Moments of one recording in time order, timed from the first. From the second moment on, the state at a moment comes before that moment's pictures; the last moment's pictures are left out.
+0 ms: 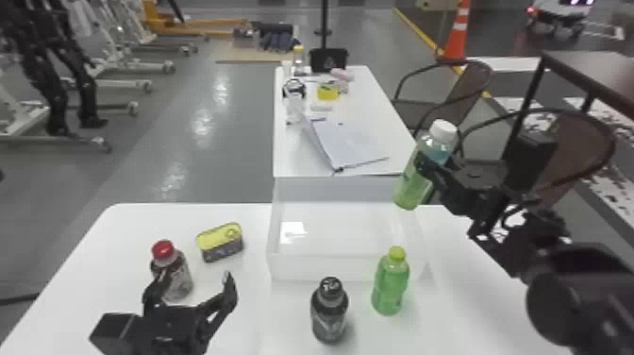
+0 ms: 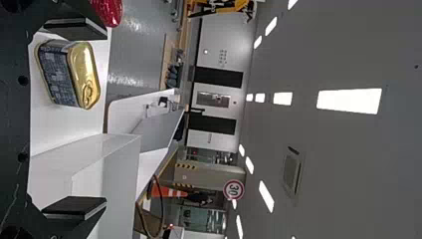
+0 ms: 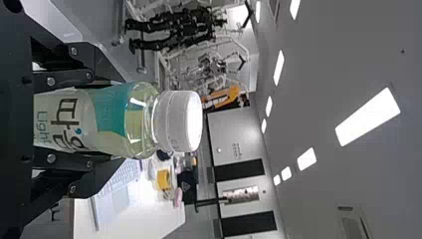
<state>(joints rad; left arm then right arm) 0.27 0.00 0.00 -1.62 0.14 -0.35 -0.11 -0.30 -0.32 0.20 -1.51 -0.56 0.14 0.24</state>
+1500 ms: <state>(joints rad) 0.26 0.00 -0.01 -1.60 0.16 -0.36 -0.11 -0.51 -0.28 0.22 -0.99 -0.46 0.14 0.68</state>
